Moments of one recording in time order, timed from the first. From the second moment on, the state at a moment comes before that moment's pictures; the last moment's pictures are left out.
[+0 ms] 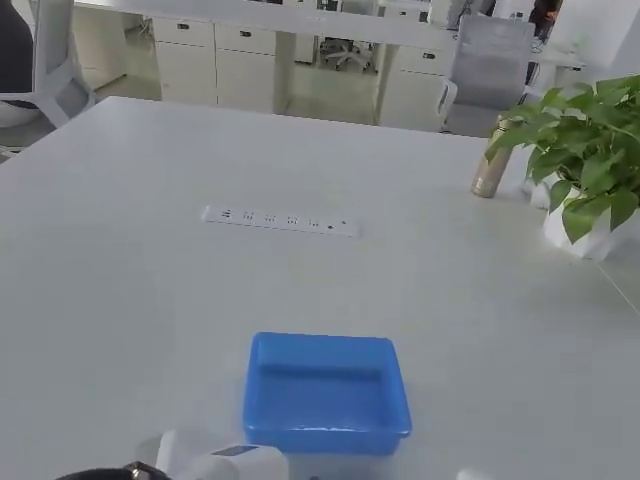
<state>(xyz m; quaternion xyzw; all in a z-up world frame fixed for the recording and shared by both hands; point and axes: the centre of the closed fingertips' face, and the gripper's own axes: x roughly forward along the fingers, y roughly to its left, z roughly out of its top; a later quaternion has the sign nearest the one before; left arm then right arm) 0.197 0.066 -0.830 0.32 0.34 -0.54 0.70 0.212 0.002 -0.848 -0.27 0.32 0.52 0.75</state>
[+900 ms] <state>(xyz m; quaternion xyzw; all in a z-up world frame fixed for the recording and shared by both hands) 0.184 0.039 -0.764 0.29 0.28 -0.59 0.70 0.190 0.030 -0.845 -0.26 0.30 0.59 0.70</state>
